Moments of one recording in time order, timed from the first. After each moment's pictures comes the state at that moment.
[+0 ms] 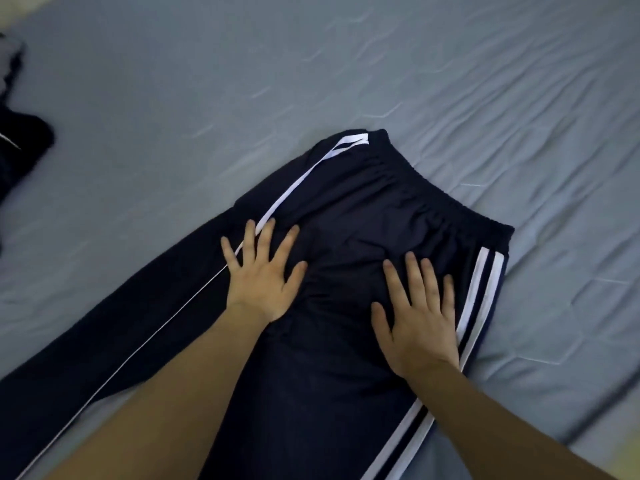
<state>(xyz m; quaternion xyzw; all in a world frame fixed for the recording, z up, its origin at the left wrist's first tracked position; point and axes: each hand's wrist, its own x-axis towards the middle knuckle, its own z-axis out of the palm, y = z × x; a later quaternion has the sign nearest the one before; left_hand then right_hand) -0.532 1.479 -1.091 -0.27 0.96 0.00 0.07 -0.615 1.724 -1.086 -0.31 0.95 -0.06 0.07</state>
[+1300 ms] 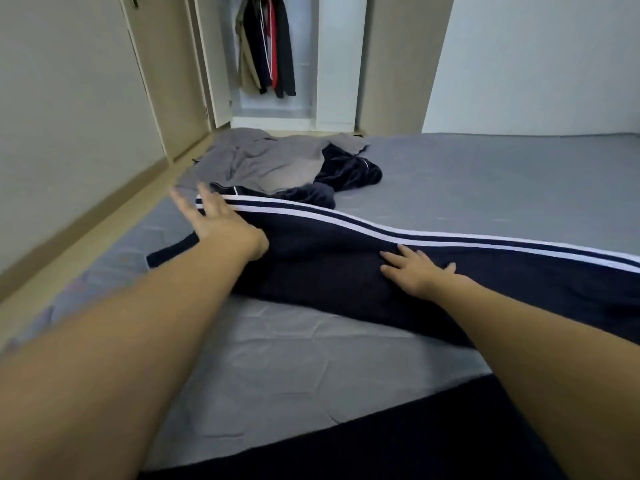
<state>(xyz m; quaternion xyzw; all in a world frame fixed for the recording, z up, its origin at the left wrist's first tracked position) -0.121 1.263 -0.988 -0.73 0.65 -0.10 0.17 -0.408 1.353 -1.056 -0.56 0.82 -0.01 0.14</state>
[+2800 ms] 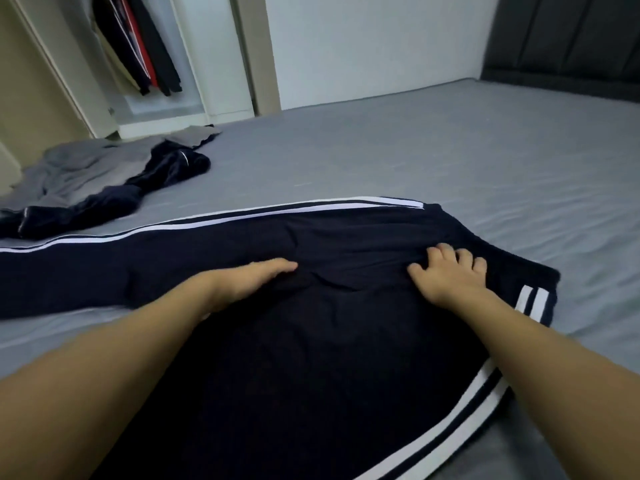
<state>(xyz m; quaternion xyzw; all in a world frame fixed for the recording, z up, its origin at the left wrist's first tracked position) -0.447 1.483 -1.033 -0.43 0.75 0.49 0.09 -0.734 1.651 -1.079 -0.37 0.93 -0.05 0.05</state>
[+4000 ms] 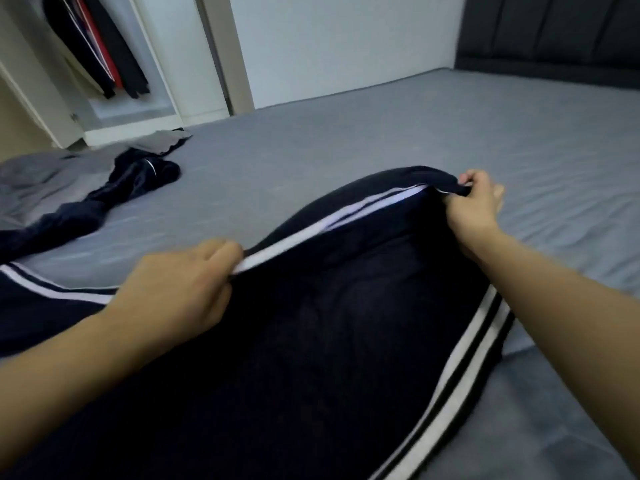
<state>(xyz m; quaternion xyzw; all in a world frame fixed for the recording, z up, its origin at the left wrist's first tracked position) -0.419 1.528 -0.962 -0.17 0.94 -0.22 -0.21 -0.802 1.625 -1.021 -0.20 0.78 -0.60 -0.03</state>
